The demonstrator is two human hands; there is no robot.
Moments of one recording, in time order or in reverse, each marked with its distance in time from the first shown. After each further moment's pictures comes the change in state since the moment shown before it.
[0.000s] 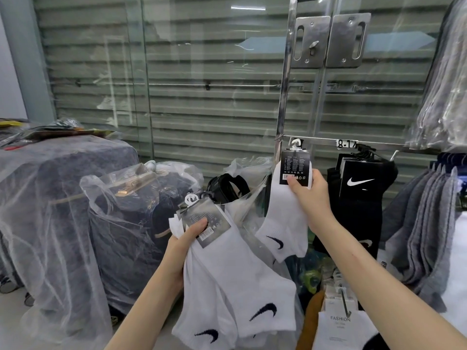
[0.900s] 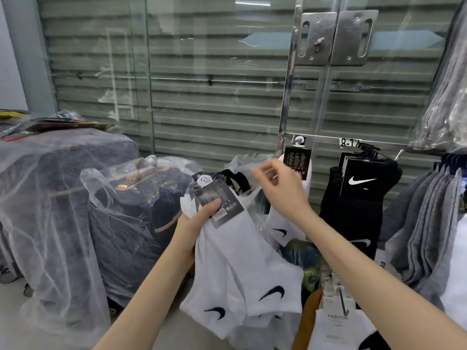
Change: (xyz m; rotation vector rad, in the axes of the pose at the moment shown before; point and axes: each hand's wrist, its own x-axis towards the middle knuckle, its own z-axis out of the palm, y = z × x) left_hand -0.011 0.010 0.021 0.058 -0.107 0.125; right_hand -0.017 -0.025 0.032 -0.455 -0.286 -0.284
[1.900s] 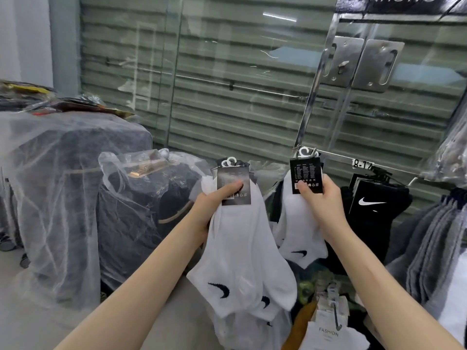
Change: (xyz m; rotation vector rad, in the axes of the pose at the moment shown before) left_hand 0.021 0.021 0.010 -0.019 -0.053 -0.140; right_hand -0.004 0.022 -0.033 0.326 0.153 0.100
